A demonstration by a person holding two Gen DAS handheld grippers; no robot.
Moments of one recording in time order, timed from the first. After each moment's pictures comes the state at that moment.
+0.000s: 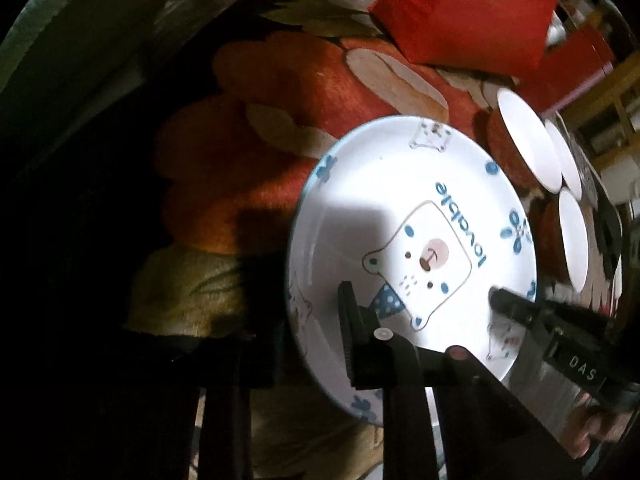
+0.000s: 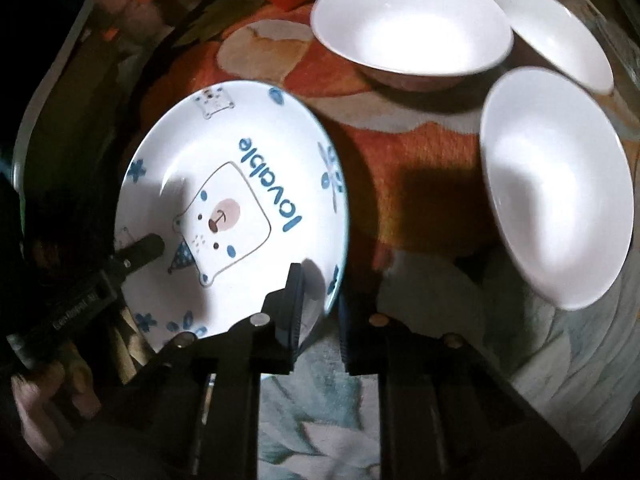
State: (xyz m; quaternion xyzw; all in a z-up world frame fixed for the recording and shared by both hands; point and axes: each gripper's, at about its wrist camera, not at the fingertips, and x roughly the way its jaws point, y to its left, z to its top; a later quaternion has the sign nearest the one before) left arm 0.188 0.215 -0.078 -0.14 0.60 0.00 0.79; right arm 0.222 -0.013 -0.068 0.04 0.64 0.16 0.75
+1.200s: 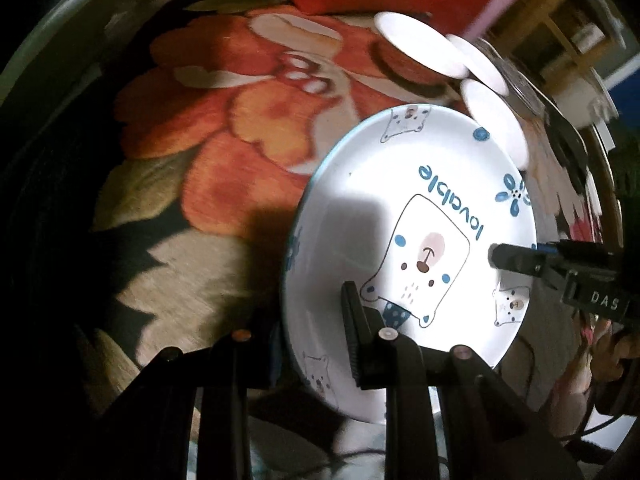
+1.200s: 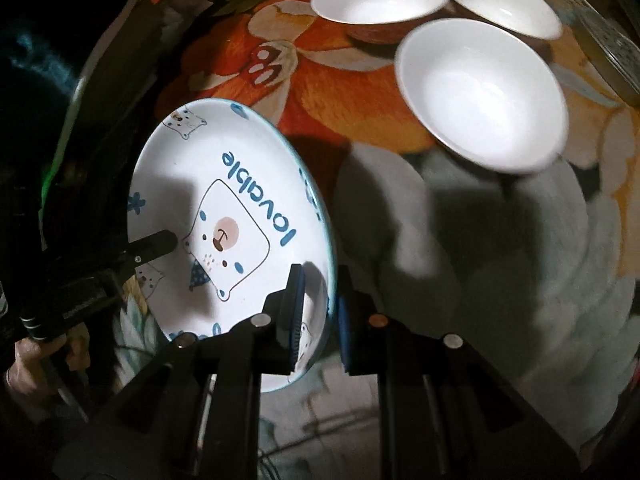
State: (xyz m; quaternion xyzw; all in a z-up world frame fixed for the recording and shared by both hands) left arm 0.121 0.147 -0.052 -0.09 0.62 -0.09 0.78; right arm 0.159 -0.083 -0.039 0.04 0.65 0.22 0.72
